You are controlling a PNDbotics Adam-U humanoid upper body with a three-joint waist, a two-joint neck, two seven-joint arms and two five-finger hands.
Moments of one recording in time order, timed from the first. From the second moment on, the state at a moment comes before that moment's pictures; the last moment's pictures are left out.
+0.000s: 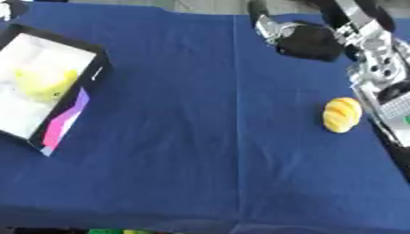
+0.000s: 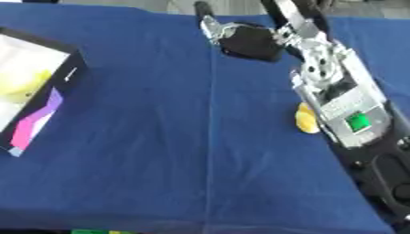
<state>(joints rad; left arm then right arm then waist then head) -0.63 0.79 -0.06 -1.69 -0.16 0.38 0.02 -0.67 -0.58 0.28 -1.97 0.14 0.37 0.05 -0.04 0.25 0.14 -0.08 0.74</state>
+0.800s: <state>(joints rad) -0.51 0.74 -0.01 -1.87 0.01 0.30 0.27 -0.50 -0.96 0.06 -1.93 0.22 0.36 0.57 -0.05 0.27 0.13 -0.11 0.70</state>
